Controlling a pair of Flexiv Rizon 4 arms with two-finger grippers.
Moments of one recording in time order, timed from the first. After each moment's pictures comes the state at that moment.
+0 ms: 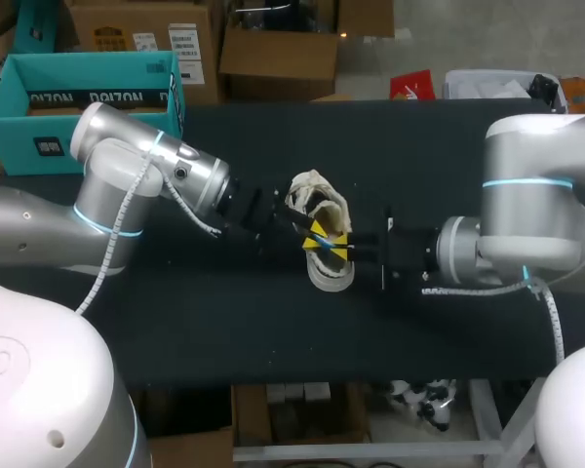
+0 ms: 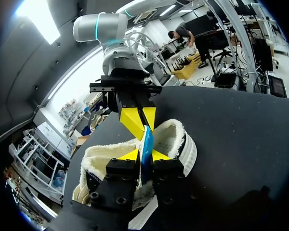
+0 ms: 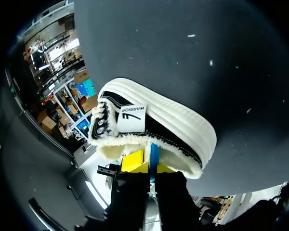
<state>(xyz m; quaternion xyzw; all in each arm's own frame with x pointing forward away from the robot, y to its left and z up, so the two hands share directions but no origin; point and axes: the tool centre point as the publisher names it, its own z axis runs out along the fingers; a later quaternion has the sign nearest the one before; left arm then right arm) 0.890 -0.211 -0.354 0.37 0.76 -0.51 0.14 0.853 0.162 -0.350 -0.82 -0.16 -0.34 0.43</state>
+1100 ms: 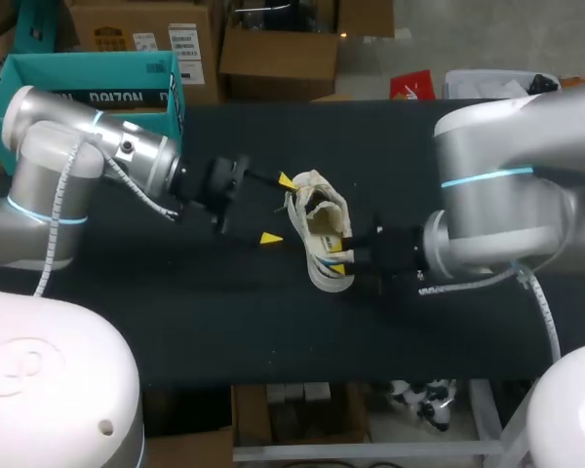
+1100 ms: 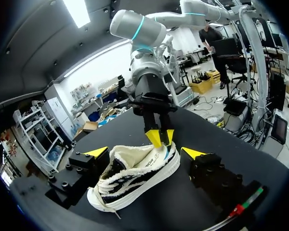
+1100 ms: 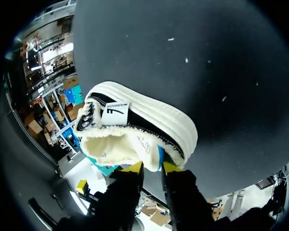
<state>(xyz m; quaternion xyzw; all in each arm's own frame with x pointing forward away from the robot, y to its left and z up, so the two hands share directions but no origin) 0.880 -0.146 -0.282 0.23 0.80 -0.54 0.11 0.829 0.167 -0.356 -0.87 -0.18 -0.29 0.35</state>
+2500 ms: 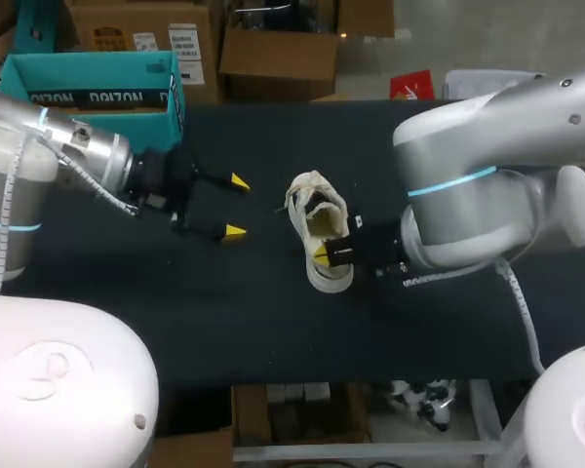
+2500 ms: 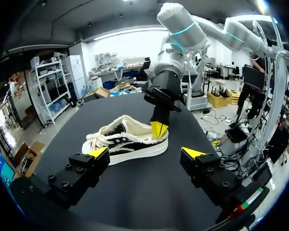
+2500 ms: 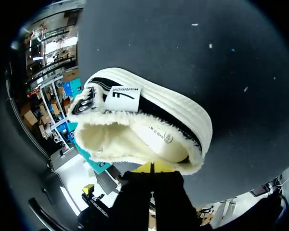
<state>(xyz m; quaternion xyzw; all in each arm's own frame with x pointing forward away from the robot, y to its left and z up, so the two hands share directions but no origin) 0.874 -0.078 -0.276 0.02 0.87 -0.49 0.04 0.836 0.189 -0.356 -0.87 -0.23 -0.29 0.33</state>
